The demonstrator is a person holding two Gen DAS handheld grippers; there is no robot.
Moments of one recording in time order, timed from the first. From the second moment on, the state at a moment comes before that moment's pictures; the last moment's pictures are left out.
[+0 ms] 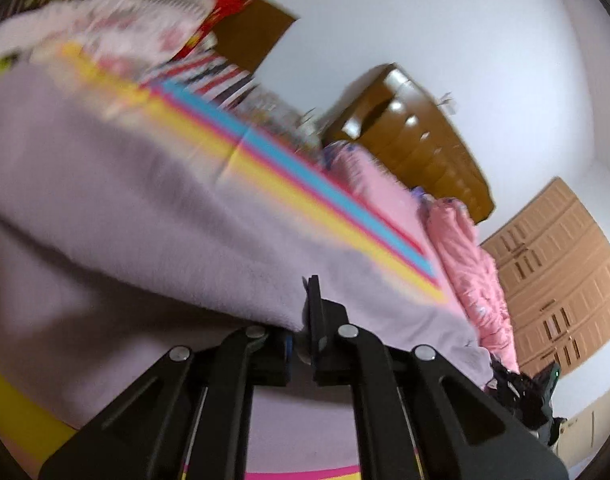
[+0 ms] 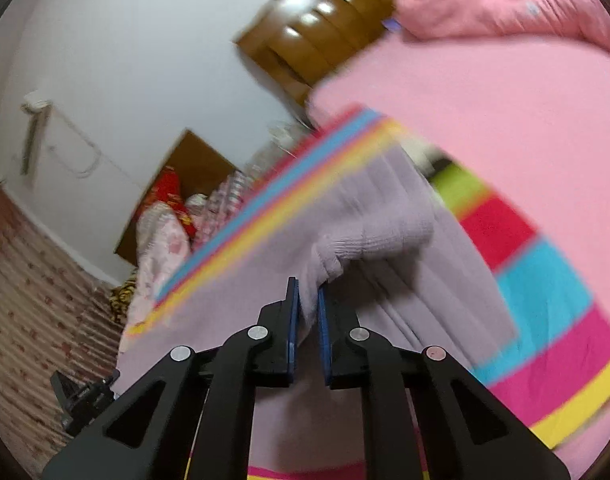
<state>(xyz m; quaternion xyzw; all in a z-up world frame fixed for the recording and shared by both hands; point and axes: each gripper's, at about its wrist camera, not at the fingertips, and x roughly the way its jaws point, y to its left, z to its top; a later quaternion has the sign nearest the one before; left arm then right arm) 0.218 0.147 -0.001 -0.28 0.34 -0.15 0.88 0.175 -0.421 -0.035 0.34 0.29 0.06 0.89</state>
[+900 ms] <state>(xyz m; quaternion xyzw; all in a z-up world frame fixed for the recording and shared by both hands) 0.172 0.138 -0.078 -0.22 0.44 -0.09 0.86 0.126 -0.425 -0.106 0.33 0.38 0.02 0.86</state>
